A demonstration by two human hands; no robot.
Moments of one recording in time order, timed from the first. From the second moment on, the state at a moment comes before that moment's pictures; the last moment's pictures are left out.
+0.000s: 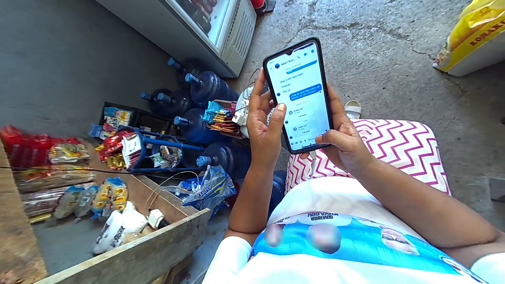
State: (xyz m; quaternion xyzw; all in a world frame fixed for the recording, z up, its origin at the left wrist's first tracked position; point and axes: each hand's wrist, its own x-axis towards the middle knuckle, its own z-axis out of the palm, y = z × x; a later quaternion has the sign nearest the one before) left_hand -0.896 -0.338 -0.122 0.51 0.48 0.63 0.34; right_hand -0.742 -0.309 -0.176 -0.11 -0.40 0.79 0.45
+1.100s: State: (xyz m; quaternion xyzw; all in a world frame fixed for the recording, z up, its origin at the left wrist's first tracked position) left_hand -0.894 -0.363 -0.137 0.51 0.45 0.59 0.44; right_hand -0.739 -0.307 -0.178 -0.10 -0.39 0.79 0.46
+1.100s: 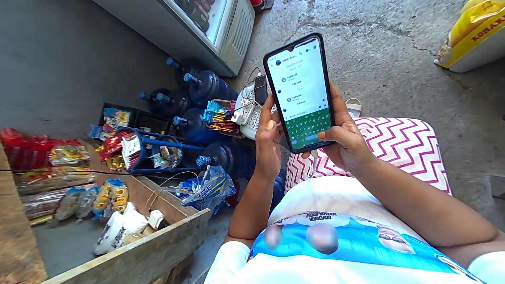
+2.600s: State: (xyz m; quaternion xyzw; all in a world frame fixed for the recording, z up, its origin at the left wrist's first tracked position) left_hand -0.891 -0.367 -0.136 0.51 0.43 0.62 0.41; right_hand -0.741 -0.311 -0.173 -0.11 -0.42 0.78 0.45
